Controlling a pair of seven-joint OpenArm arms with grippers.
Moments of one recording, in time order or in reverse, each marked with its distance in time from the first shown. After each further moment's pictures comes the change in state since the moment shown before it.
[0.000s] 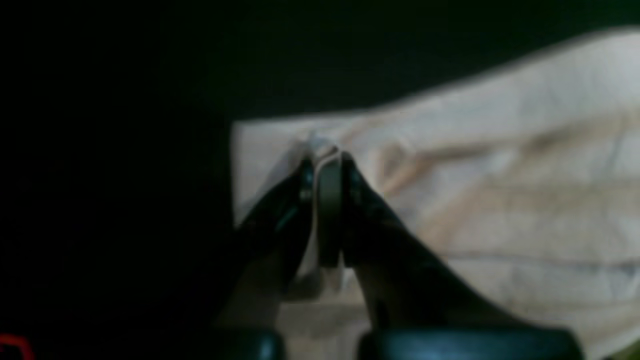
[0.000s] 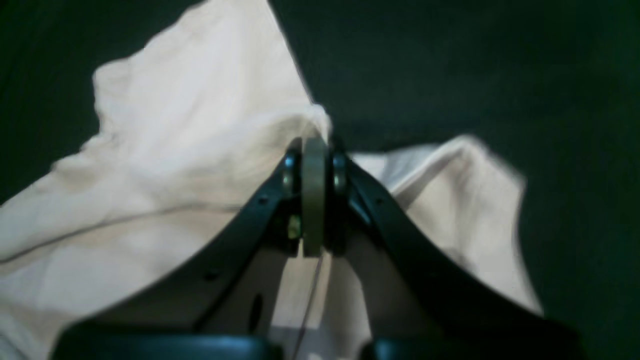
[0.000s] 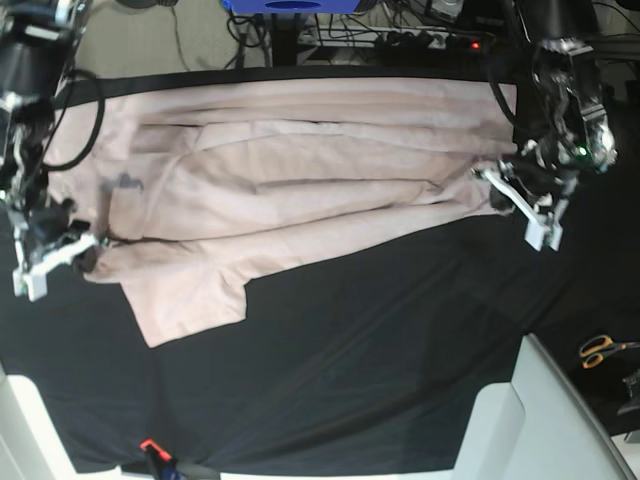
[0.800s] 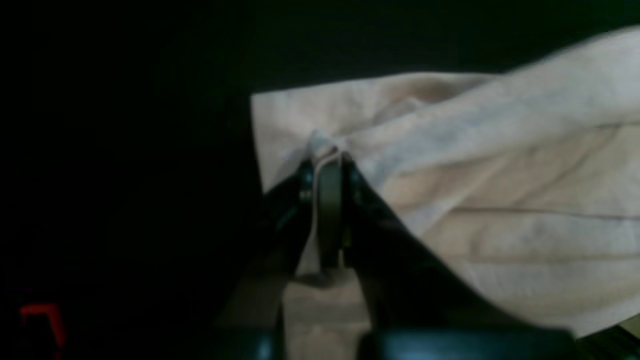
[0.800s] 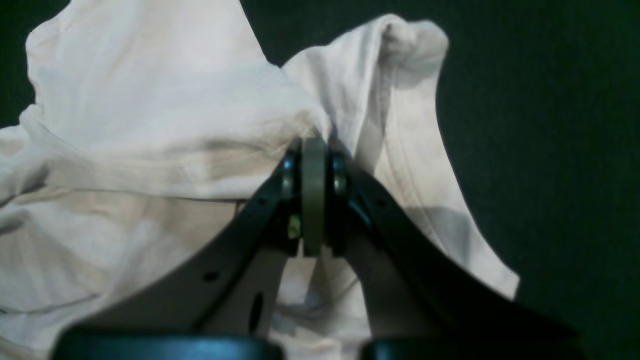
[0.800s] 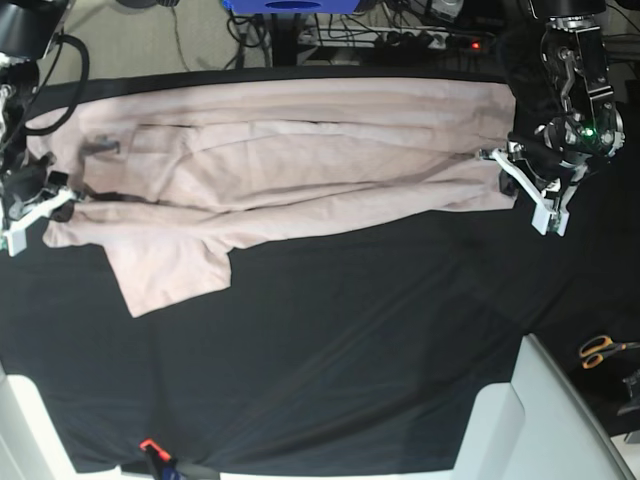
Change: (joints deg) left arm 4.9 -1.9 -0.3 4.2 0.2 0.0 -0.3; right arm -6.8 1.8 4.8 4.0 -0.2 0.2 -7.1
